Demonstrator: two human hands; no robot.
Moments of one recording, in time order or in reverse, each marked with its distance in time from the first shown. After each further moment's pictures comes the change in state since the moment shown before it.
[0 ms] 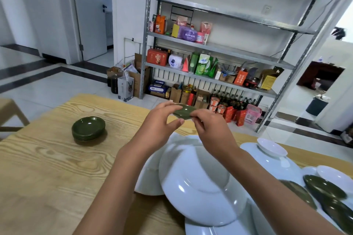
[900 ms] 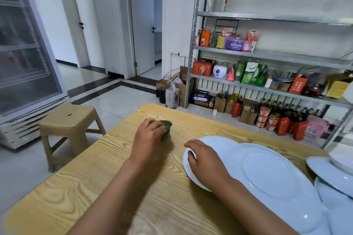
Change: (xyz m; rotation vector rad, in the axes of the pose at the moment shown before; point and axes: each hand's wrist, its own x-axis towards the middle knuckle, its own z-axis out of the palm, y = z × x) left_hand -0.077 -0.140 -0.124 0.694 0.280 0.140; right_hand -0.031 -0.138 0.092 0.197 -0.332 0.037
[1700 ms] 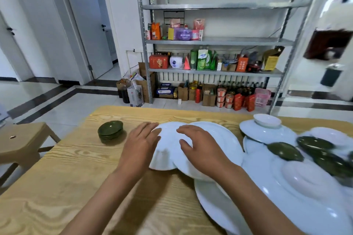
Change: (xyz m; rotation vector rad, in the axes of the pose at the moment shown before) left_hand -0.018 0.137 -0.006 -0.016 -0.087 0.270; right_hand -0.093 0.039 -0.092 0.070 0.169 0.158
